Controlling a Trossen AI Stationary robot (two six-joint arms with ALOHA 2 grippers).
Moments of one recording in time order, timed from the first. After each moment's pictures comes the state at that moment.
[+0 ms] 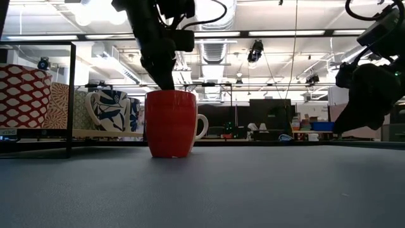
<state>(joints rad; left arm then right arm) 0.06 1.67 1.28 -0.77 -0.20 -0.09 0.02 0.49 0.11 -0.32 0.19 0.60</state>
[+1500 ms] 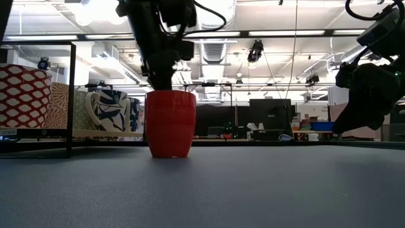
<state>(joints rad) 0.09 1.70 1.28 -0.78 -0.25 -0.18 0.02 0.49 0.11 -0.32 0.19 0.60</state>
